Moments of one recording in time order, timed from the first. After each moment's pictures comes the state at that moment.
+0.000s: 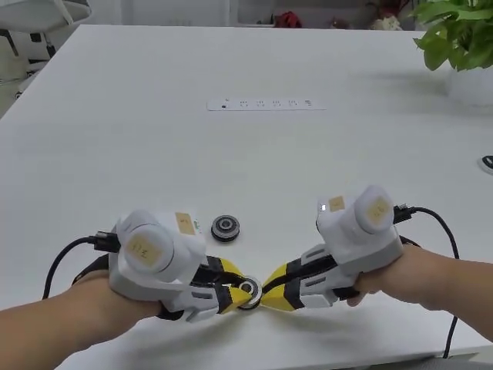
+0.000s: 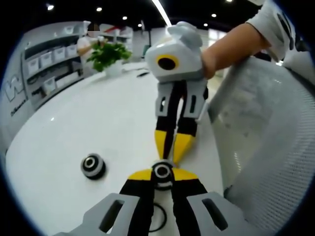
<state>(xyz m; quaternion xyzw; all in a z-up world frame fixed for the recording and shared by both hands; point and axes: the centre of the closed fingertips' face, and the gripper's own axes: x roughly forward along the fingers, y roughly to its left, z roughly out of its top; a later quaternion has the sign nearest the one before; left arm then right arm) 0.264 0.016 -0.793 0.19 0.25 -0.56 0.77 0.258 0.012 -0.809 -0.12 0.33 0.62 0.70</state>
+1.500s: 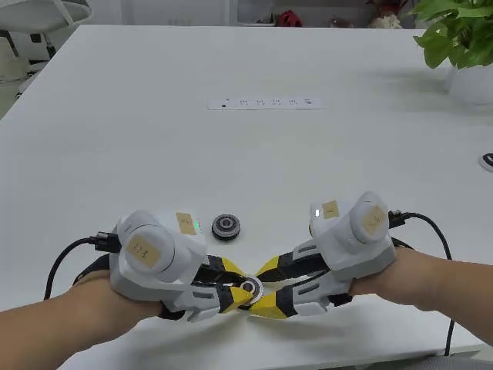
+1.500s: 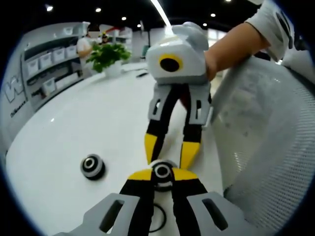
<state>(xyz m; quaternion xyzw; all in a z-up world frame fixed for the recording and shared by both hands) 0.263 0.016 -0.793 0.19 0.25 -0.56 0.77 0.258 0.024 -0.808 -0.14 0.29 0.63 0.70</state>
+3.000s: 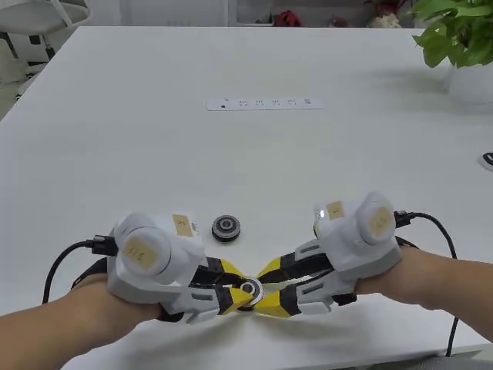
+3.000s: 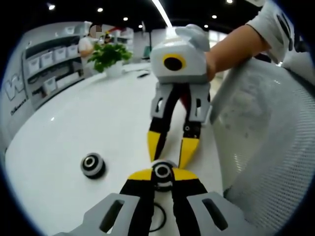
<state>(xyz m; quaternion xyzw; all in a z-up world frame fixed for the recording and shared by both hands) 0.263 0.017 -0.793 0.18 0.25 -0.56 0.77 0.257 0.020 -0.806 -0.15 0.27 0.65 0.70</state>
